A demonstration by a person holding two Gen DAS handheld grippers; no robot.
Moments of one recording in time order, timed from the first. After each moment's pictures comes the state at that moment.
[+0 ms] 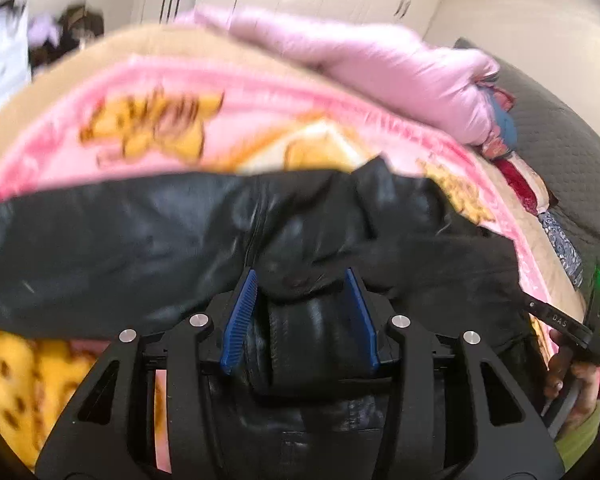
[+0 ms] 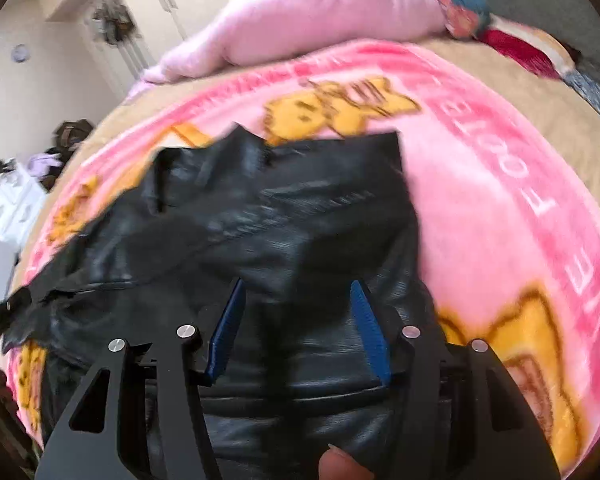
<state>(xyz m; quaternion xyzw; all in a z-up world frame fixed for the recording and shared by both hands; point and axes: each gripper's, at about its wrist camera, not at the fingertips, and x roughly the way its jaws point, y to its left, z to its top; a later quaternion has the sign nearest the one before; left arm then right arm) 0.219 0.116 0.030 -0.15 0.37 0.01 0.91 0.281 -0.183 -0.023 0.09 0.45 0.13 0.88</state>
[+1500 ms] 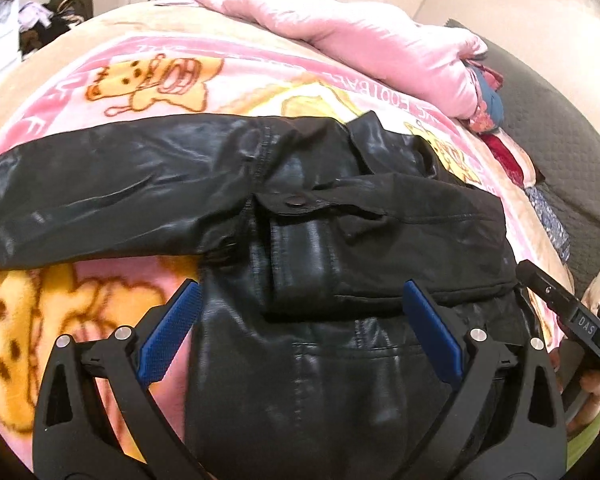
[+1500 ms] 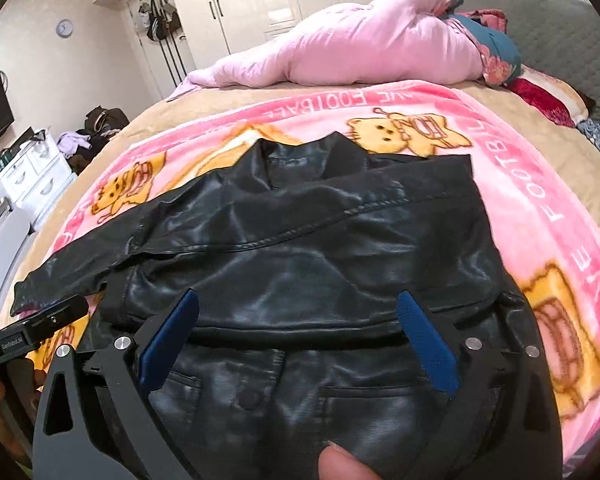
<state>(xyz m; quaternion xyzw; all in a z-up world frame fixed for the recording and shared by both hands) 0.170 0.128 0.005 -0.18 0.42 -0.01 0.89 0.210 -0.087 0.010 0.05 0.41 0.14 0.90</state>
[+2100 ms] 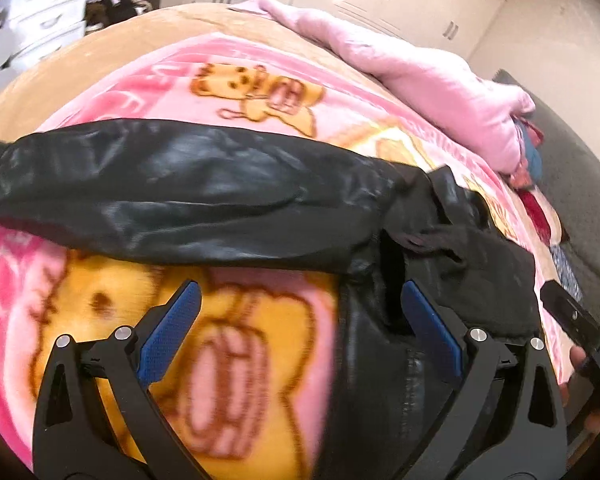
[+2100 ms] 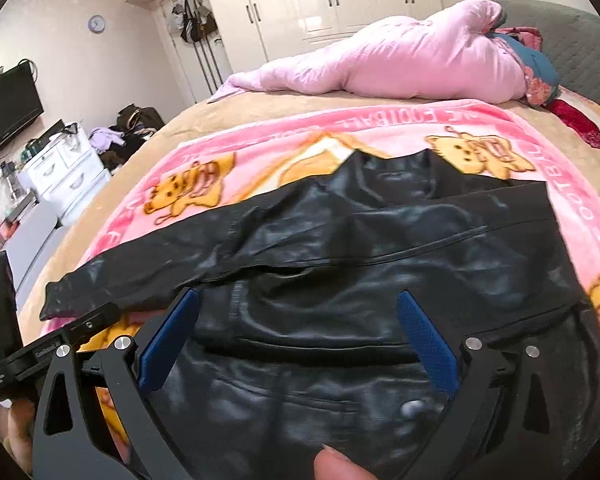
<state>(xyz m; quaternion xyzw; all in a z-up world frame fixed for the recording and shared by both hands) 0.131 0.224 0.006 -0.23 0.38 0.08 0.89 0.194 0.021 0.031 0.05 0.39 0.20 0.90</state>
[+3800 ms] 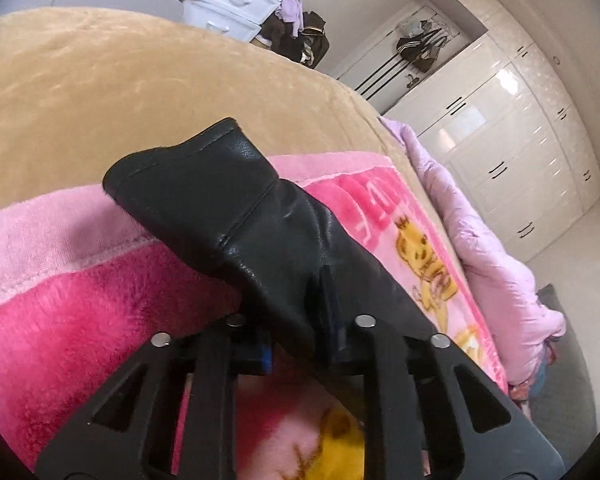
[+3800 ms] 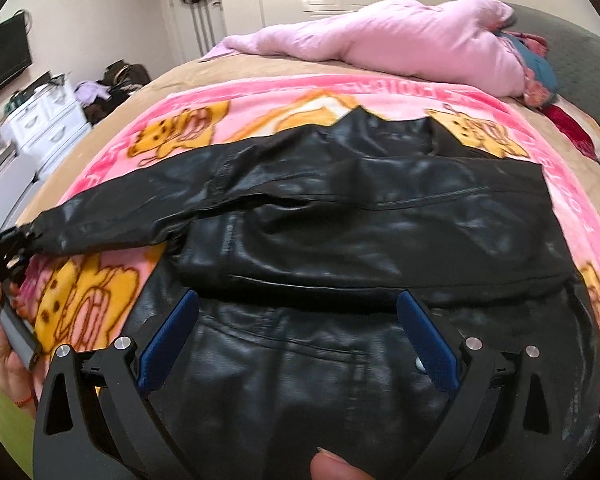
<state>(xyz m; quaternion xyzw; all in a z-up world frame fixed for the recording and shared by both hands) 0.051 0.422 -0.035 -0.45 0.18 0.26 0.84 0.170 0.039 -0.004 -0.02 0.43 0.16 0.89</state>
